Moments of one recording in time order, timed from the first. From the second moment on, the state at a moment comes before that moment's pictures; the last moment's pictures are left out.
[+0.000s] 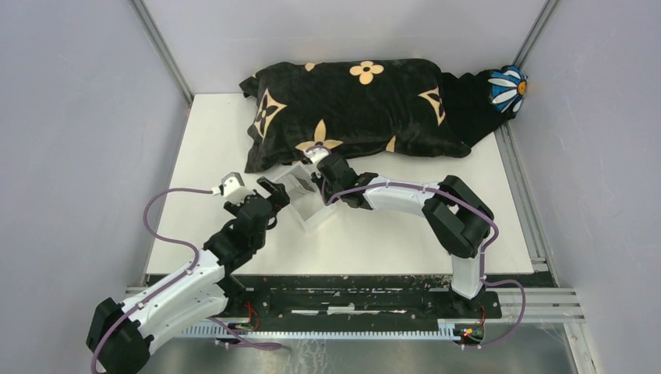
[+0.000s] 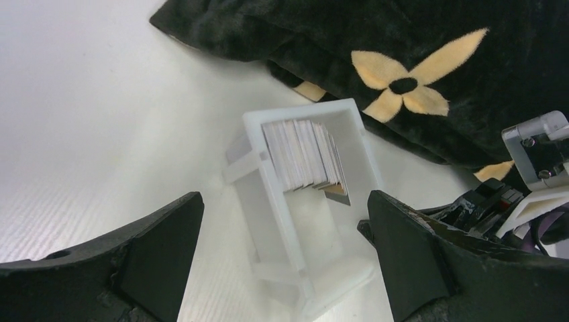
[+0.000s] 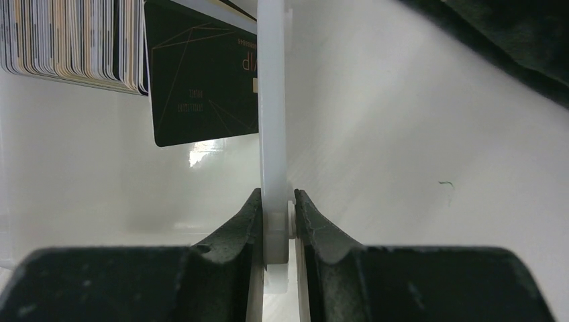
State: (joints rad) left arm -0.68 0.77 0.42 -0.11 -0.76 -0.90; right arm 0.88 1.92 1.25 -0.08 0.12 0.13
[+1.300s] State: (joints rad) left arm -0.68 0.89 0.38 -0.08 -0.75 -0.93; right arm 0.99 1.87 1.37 -0.19 0.41 0.03
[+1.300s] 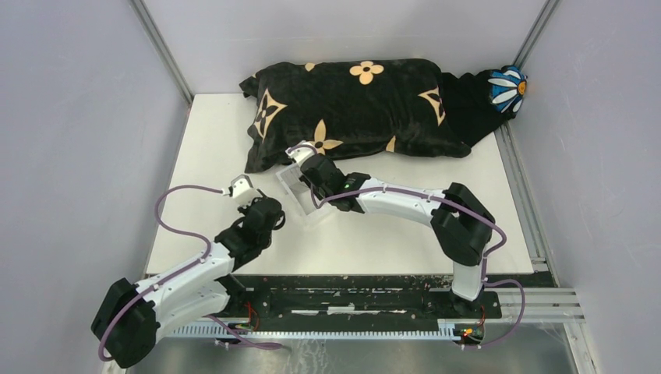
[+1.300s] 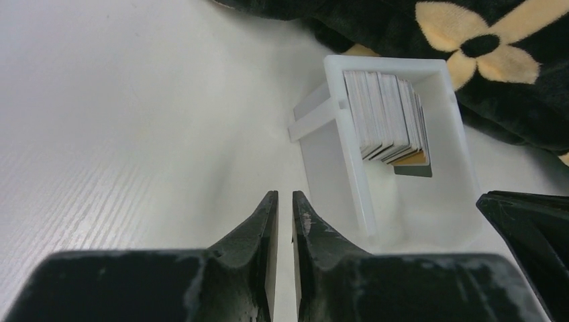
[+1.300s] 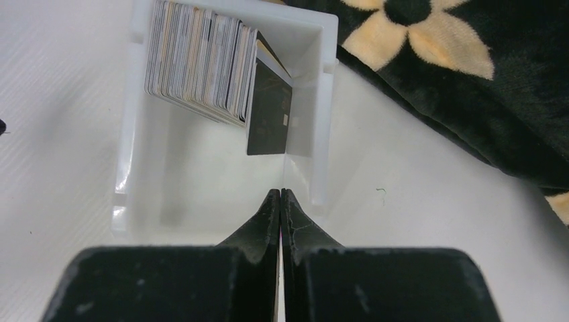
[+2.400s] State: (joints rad) left arm -0.60 1.30 0.52 -0.04 -0.76 -0.95; right arm 0.87 2.05 1.47 -0.23 0.03 0.14
